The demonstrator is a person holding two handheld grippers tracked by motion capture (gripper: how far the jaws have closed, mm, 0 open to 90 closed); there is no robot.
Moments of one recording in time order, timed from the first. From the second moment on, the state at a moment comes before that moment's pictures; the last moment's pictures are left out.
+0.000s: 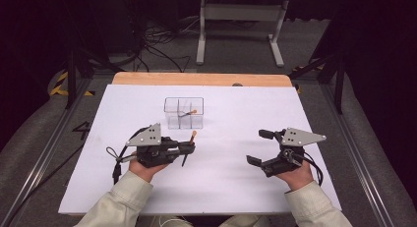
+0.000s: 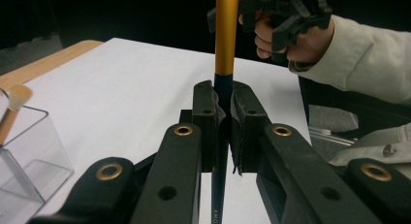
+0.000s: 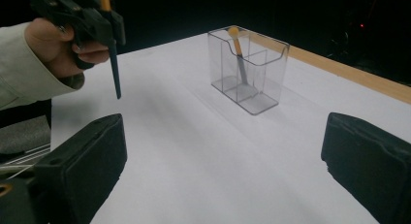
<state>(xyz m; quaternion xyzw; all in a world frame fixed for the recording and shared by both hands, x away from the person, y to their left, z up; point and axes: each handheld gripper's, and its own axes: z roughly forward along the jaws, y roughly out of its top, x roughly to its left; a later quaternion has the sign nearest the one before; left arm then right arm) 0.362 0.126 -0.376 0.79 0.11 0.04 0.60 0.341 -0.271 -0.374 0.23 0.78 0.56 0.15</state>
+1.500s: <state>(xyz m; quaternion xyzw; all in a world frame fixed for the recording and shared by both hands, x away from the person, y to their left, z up) 0.437 0.136 -0.330 0.74 0.20 0.15 0.62 0.348 -0.306 -0.413 0.31 0.76 0.55 0.16</state>
